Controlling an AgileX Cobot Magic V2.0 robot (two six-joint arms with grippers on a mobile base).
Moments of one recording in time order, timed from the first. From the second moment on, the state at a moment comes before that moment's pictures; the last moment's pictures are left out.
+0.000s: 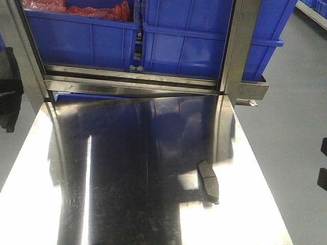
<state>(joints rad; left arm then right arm) -0.42 0.89 -0.95 0.31 0.59 -0.54 0.18 0.64 -0.66 0.02 0.55 0.07</state>
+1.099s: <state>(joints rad) -0.42 0.89 -0.95 0.31 0.60 -0.54 0.19 1.05 -0.78 0.02 0.72 0.07</state>
